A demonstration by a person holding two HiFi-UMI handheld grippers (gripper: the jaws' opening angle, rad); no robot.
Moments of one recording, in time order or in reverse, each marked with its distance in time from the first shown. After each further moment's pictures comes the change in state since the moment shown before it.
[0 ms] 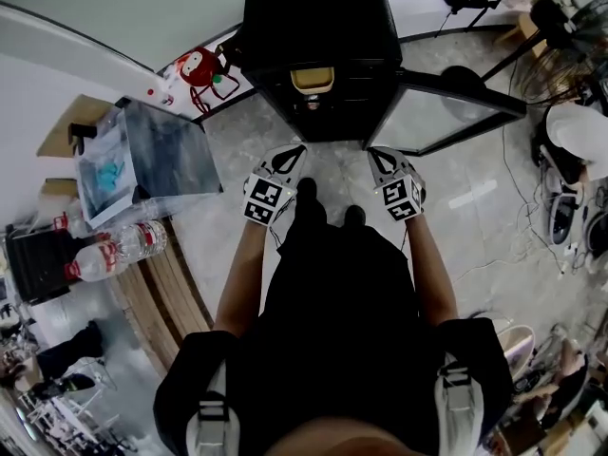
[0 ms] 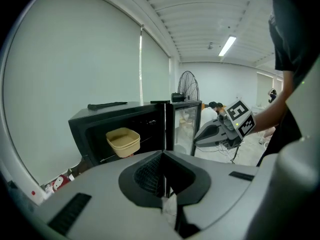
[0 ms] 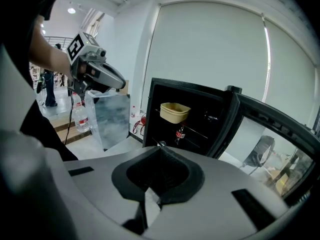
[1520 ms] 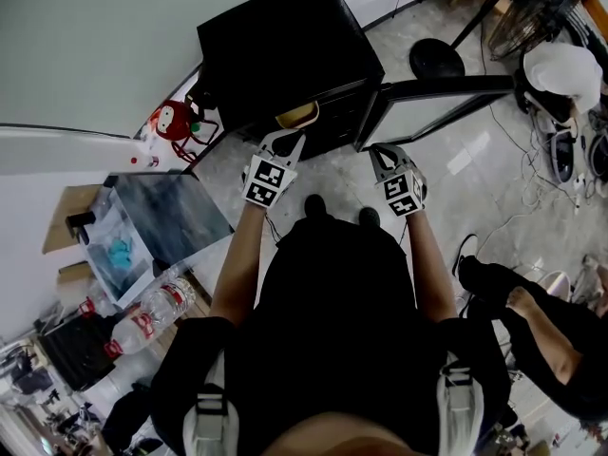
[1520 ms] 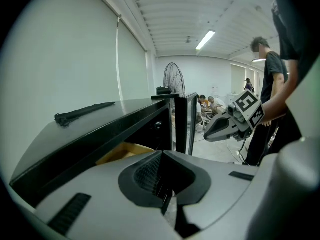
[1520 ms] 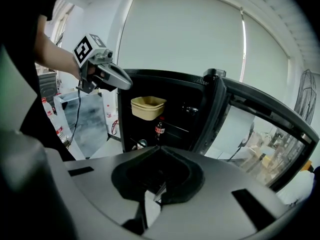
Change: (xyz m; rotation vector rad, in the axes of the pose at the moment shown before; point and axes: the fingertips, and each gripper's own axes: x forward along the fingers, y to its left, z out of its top) left arm 0.109 0.089 0.046 0.208 0.027 -0.235; right arm 0.045 -0.057 0.006 0.189 0.084 -0.228
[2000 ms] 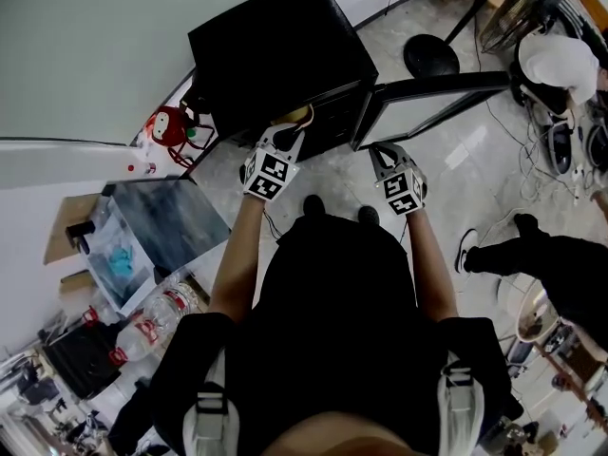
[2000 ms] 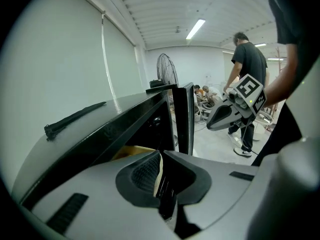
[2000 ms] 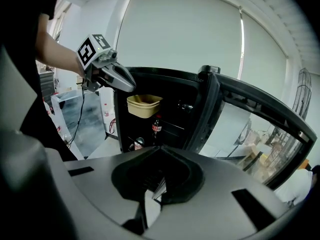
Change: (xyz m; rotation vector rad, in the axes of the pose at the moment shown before) left arm 0.027 0.009 -0.004 0.121 0.079 -0.020; right arm 0.001 -0.011 -0.003 0.010 0.019 -0.023
